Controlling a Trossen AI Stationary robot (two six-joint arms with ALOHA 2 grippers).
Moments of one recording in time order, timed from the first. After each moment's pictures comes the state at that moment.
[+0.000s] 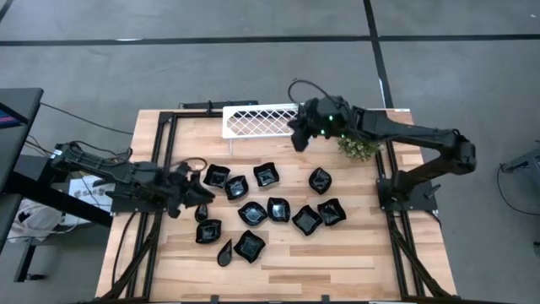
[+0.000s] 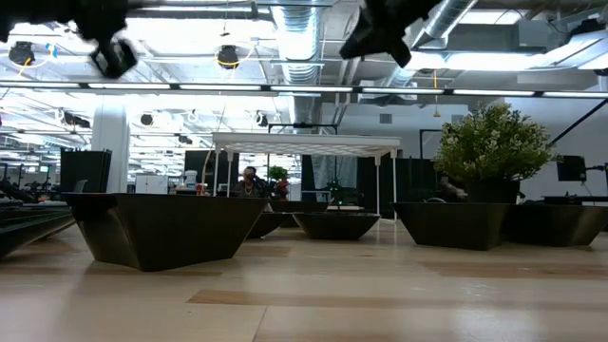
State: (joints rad) left arm -0.32 0.64 0.31 0.08 -0.06 -0.67; right arm -0.27 1.31 1.23 -0.38 0.13 0.31
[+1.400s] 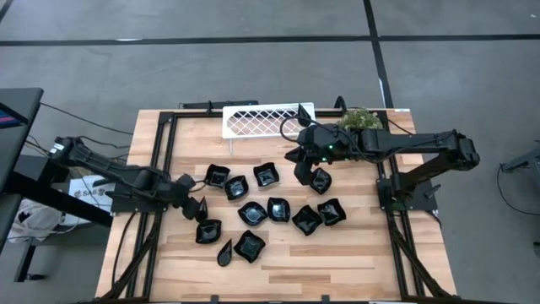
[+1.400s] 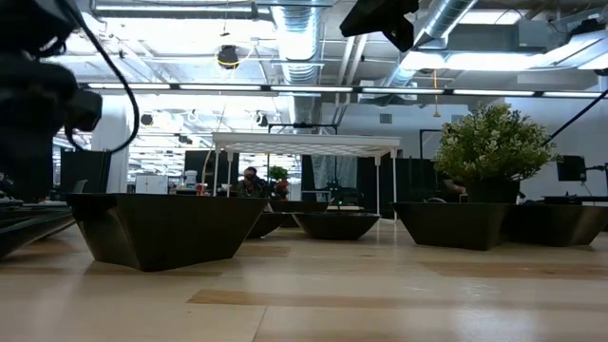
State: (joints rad) left arm -0.36 0.85 0.31 -0.69 -0.11 -1.17; right arm -0.03 1.30 1.23 -0.47 0.13 0.33
